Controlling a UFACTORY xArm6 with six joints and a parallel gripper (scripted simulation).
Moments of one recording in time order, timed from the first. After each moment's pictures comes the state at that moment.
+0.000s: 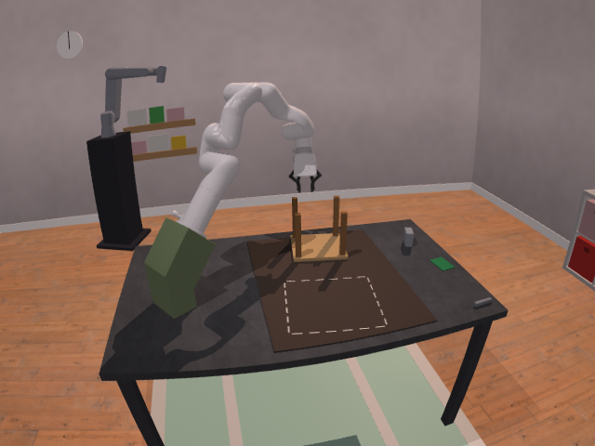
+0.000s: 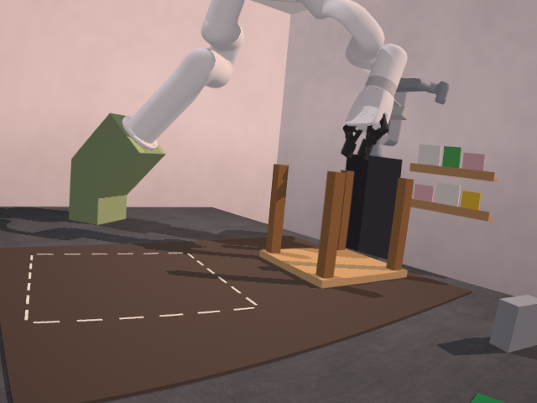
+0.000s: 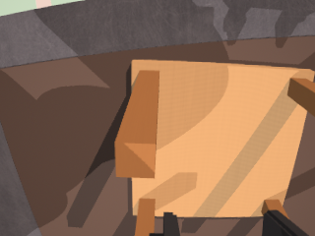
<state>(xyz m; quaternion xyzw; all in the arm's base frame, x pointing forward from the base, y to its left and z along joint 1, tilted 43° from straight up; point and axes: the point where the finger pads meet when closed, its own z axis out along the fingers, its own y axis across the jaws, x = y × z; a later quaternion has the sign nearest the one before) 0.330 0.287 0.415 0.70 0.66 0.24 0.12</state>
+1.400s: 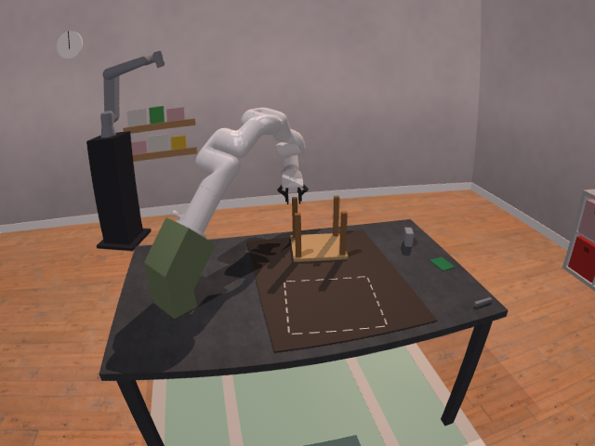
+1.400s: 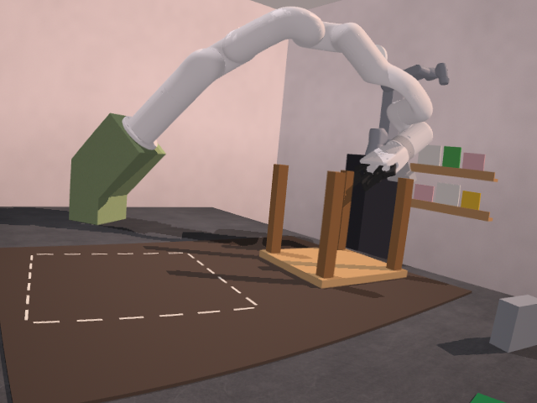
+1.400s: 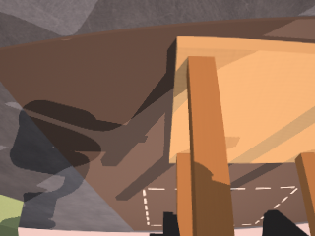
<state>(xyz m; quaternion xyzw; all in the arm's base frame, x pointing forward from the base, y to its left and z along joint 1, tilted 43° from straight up) 0.312 0.389 0.369 0.75 0.59 0.02 0.30</state>
